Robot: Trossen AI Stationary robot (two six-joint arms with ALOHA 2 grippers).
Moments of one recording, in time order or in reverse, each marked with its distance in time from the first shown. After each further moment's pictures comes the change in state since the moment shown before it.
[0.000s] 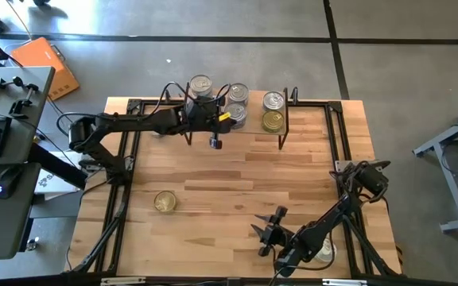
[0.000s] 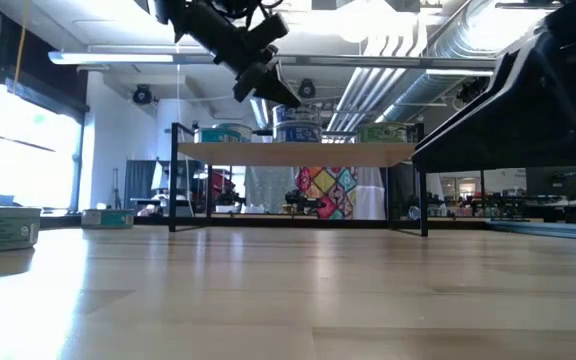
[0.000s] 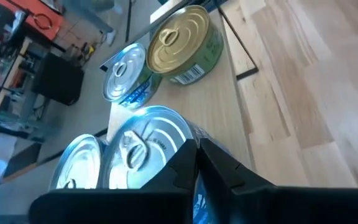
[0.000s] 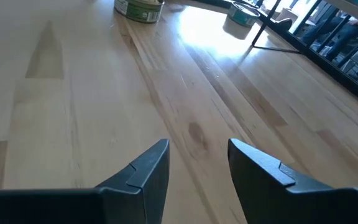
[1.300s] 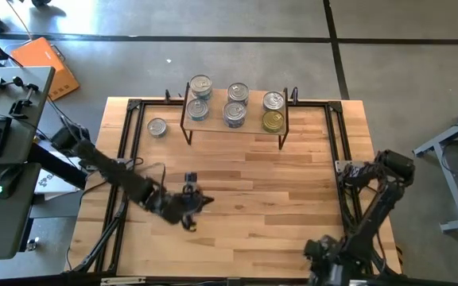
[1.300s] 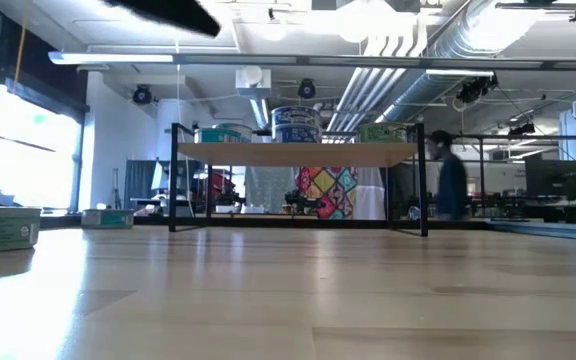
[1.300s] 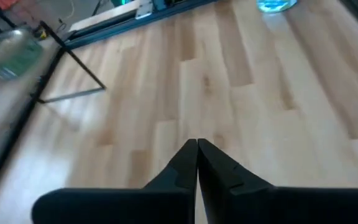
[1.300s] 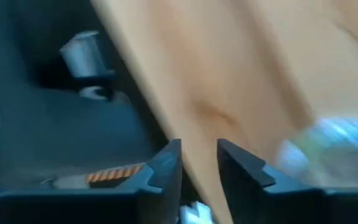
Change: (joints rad) left arm -0.853 -0.146 -0.234 -0.084 -0.539 -0.833; right arm 0.300 -0.263 0.000 -0.390 -0.975 0.907
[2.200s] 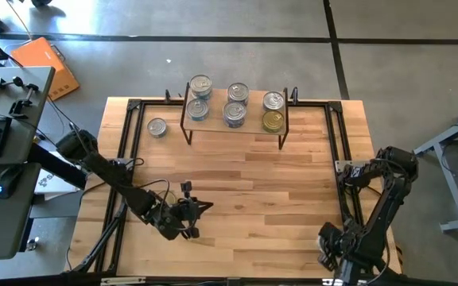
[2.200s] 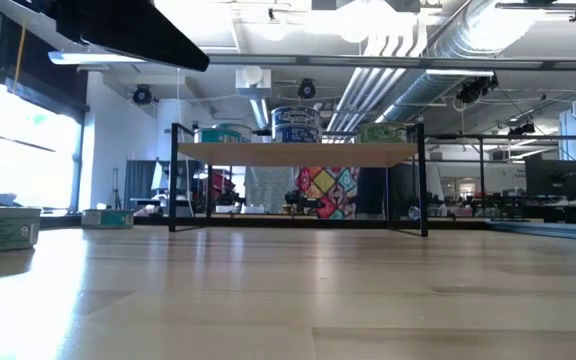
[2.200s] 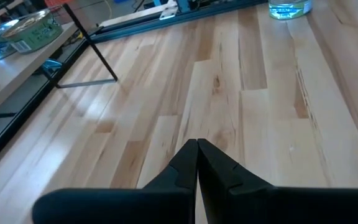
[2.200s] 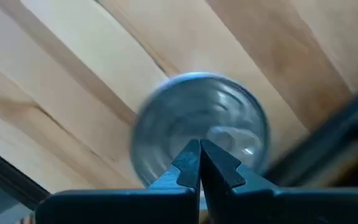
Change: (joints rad) left arm -0.103 0.114 -0.117 0.238 -0.225 -0.158; right arm 0.077 -0.055 0.000 -0.463 -0.080 0.293
